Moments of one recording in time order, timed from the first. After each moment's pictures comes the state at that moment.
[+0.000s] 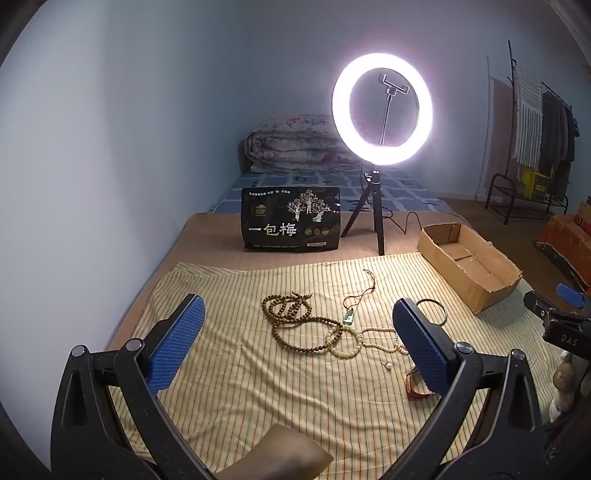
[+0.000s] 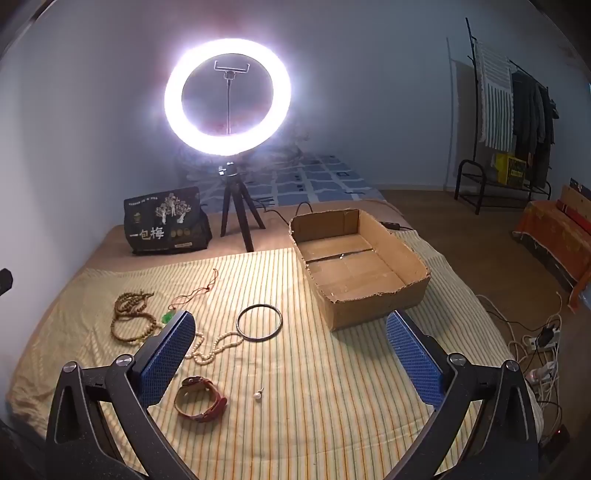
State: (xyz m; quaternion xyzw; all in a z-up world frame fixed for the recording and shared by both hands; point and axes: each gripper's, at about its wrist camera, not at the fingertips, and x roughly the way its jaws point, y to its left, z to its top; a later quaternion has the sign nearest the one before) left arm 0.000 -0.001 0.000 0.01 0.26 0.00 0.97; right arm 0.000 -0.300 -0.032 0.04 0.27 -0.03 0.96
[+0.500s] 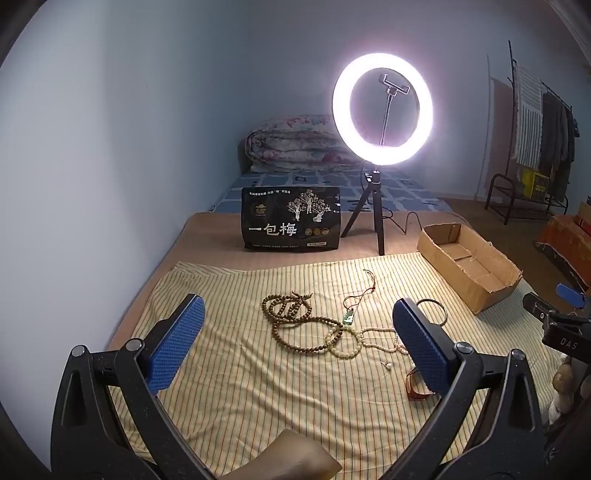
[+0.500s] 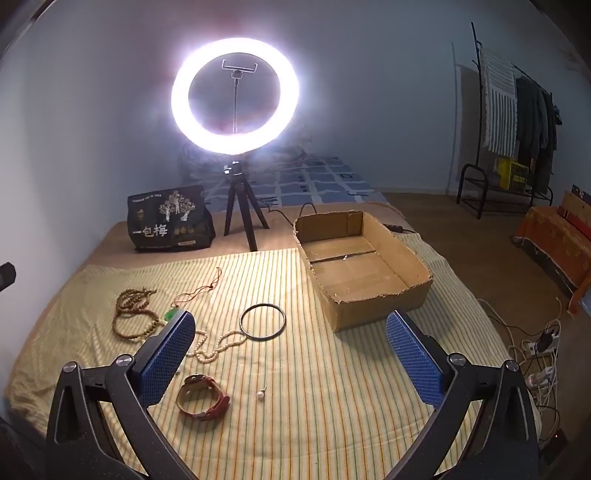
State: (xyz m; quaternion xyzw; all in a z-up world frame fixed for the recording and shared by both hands) left arm 0.002 -0.002 -0.002 0.01 0.26 0.00 0.97; right arm -0.002 -0.293 -0.033 0.03 0.27 -0.02 0.96
